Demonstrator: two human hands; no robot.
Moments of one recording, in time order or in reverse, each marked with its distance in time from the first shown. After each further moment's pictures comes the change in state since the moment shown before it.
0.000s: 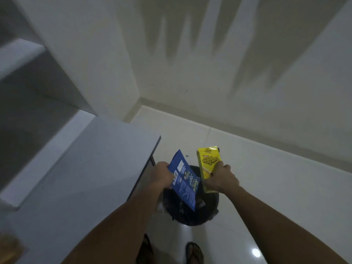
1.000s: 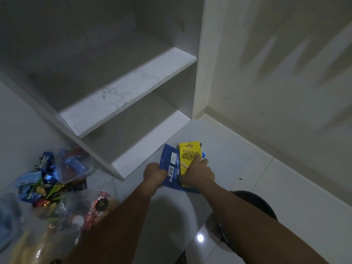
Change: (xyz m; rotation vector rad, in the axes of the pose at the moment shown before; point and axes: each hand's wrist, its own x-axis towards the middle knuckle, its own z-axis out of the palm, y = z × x) left_hand -0.028 -0.173 -0.252 -0.408 0.411 -0.328; right_hand -0.093 -0.324 0.152 -0.250 -0.046 -0.399
